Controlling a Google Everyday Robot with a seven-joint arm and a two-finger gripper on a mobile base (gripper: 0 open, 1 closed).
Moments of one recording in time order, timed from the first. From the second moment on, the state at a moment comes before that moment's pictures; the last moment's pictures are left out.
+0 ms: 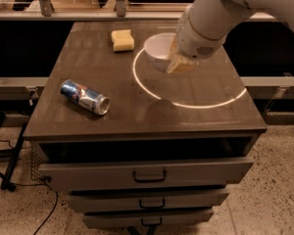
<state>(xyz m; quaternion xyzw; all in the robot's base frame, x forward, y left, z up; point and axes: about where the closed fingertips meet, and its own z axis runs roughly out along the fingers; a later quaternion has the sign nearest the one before) 0.564 -0.070 0.932 -0.73 0.63 -0.06 0.25</state>
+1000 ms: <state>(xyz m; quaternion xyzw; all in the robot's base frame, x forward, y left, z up) 0.561 0.044 0.918 -0.82 0.52 -0.06 0.25</state>
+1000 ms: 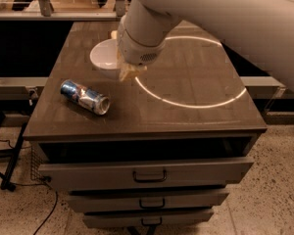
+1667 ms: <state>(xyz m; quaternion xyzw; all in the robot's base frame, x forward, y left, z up) 0.557 0.081 0.866 -0.85 0.49 -0.02 0.20</state>
